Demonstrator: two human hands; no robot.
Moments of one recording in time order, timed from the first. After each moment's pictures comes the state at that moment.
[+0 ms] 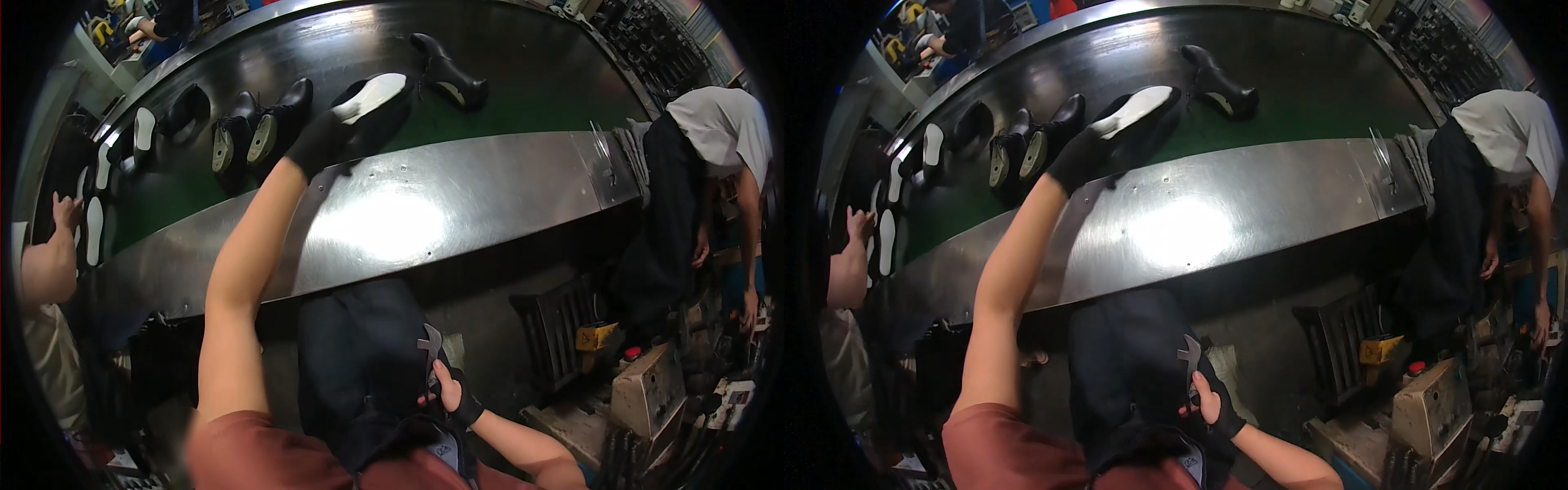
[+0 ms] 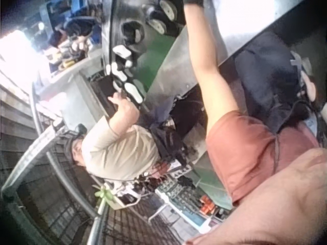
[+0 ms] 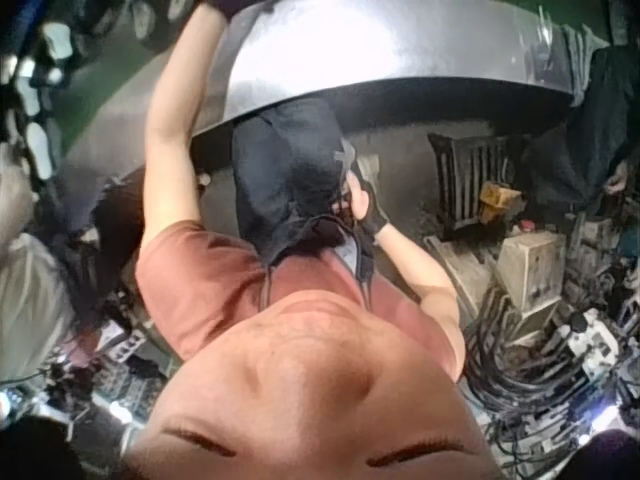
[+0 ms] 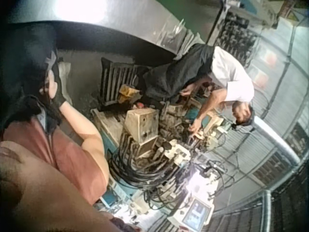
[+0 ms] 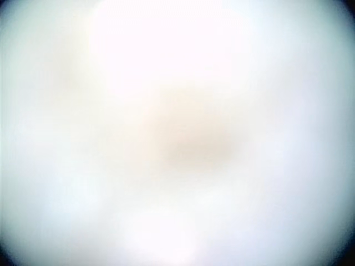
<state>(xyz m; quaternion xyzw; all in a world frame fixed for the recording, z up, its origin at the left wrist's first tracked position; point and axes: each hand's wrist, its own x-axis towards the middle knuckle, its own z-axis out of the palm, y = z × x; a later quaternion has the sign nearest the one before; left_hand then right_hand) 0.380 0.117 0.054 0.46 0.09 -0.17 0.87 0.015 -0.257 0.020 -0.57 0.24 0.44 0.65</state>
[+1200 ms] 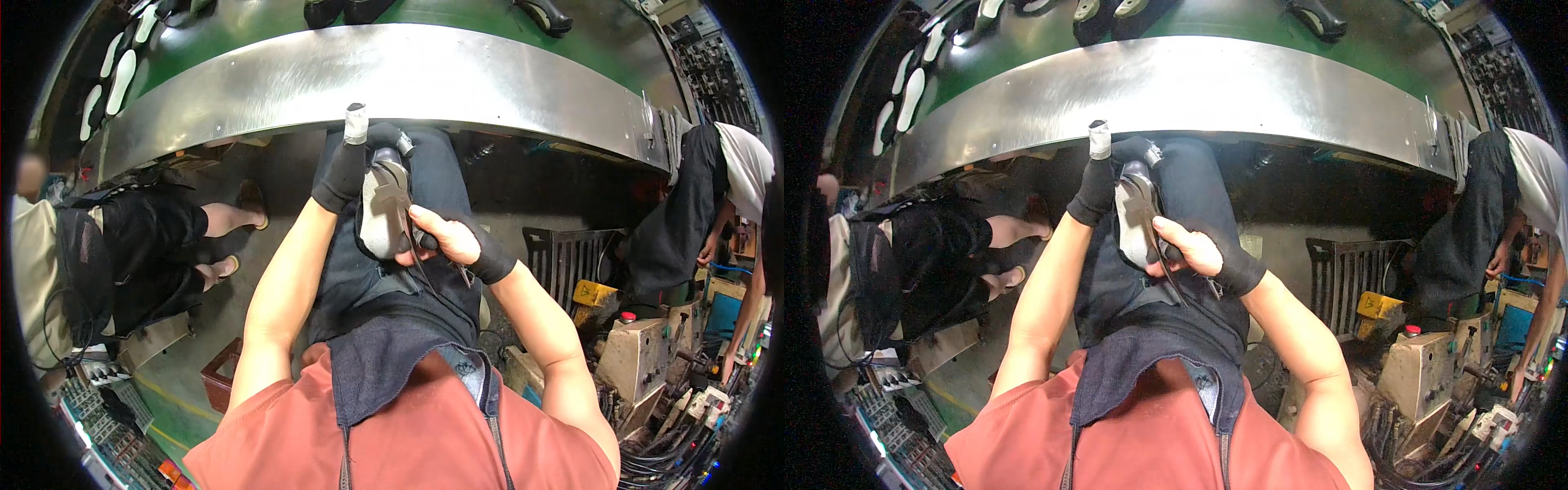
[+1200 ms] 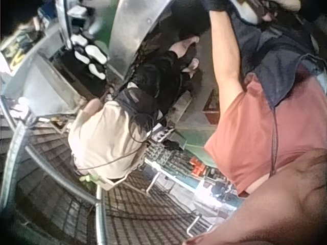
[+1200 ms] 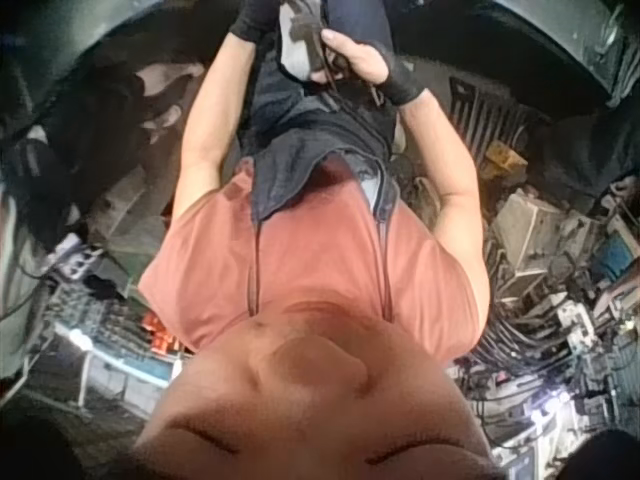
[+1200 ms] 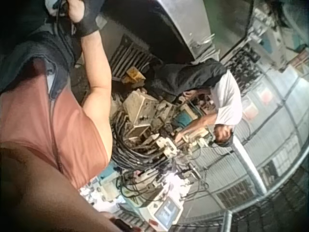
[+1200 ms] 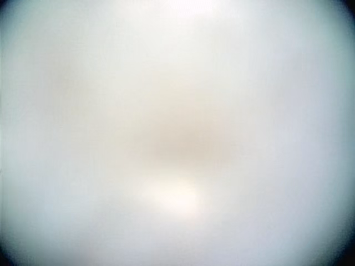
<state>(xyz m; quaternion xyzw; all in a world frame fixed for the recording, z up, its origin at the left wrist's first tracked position) 0.031 0.045 0.036 0.60 0.03 0.06 0.80 0.043 -0.179 0.071 -0.52 -0.09 0.62 0.58</state>
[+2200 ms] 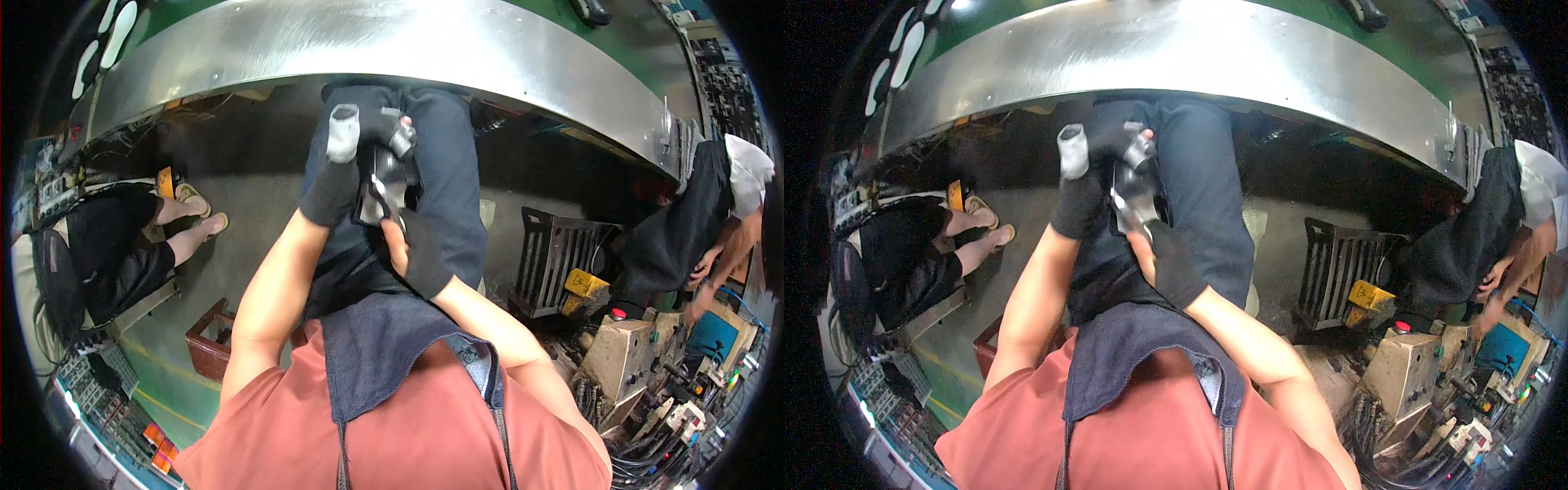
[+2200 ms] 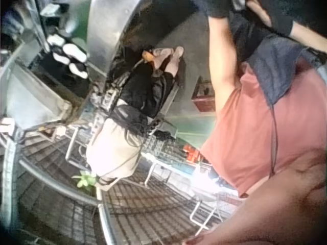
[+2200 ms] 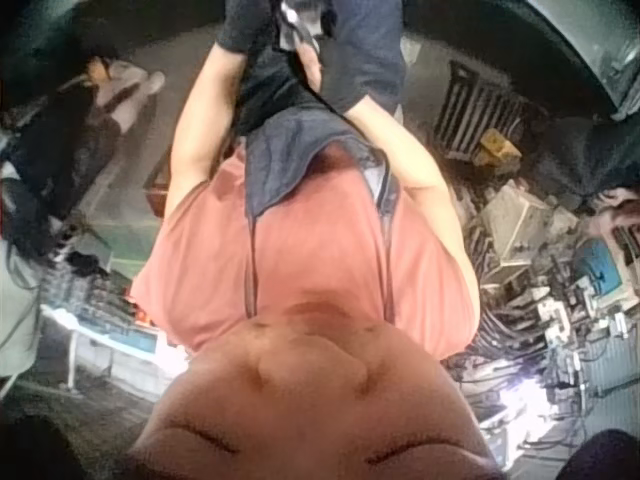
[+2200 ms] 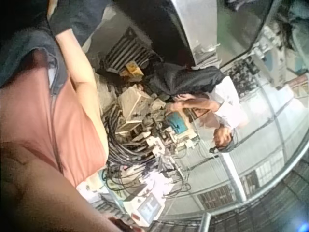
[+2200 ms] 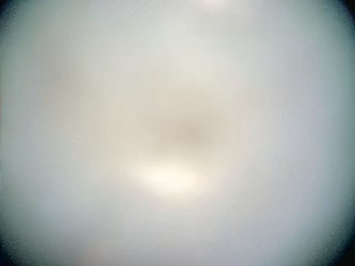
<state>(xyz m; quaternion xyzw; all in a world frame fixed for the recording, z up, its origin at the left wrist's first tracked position) -0.013 0.030 0.036 0.53 0.08 0.15 0.83 -0.045 -0.146 0.009 -0.76 -0.26 0.22 0.55</state>
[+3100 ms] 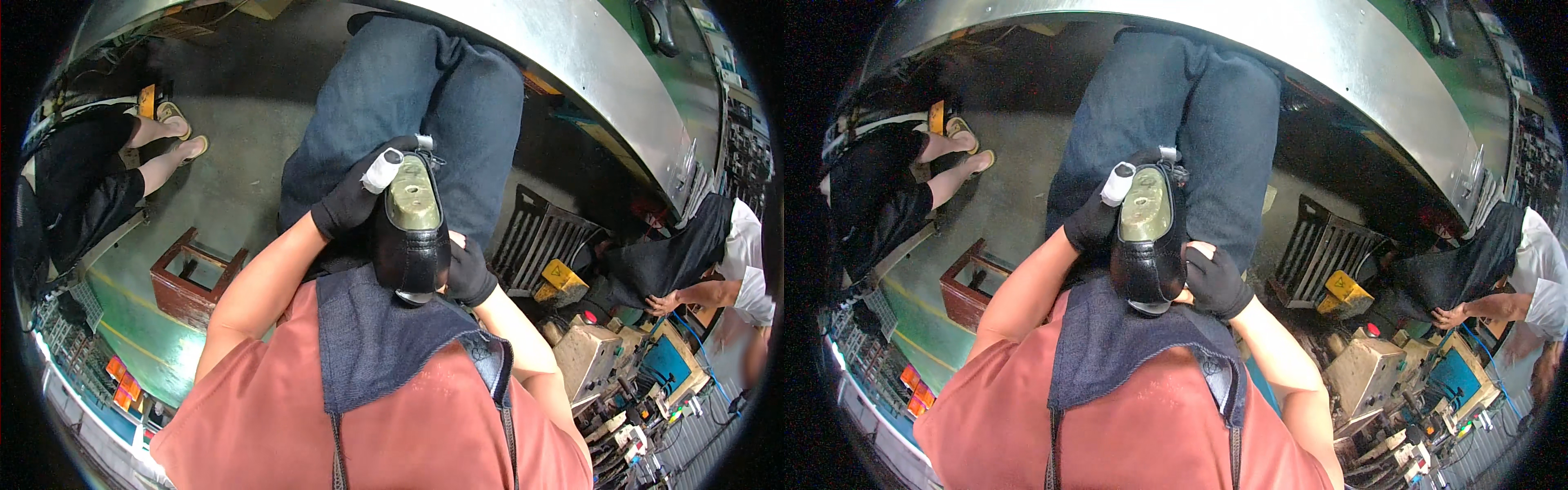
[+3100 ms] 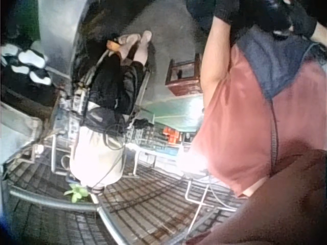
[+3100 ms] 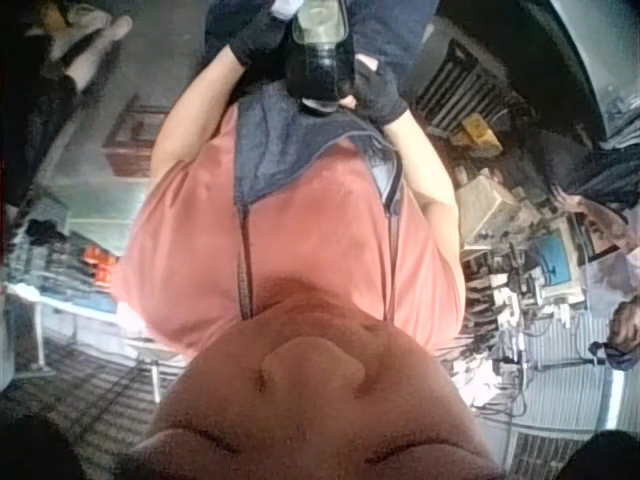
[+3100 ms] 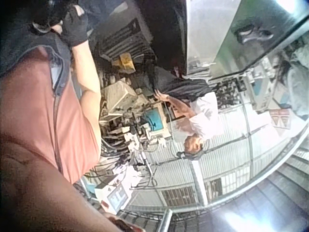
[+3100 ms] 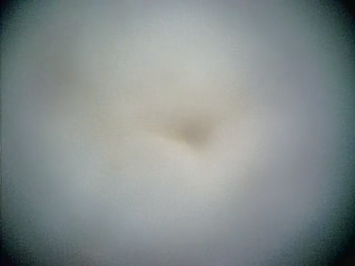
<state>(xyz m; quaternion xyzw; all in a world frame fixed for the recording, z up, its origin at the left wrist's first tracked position) -0.105 -0.006 -0.034 0.38 0.17 -0.05 0.91 -0.035 -0.238 -0.001 -0.70 -0.62 0.18 0.30</state>
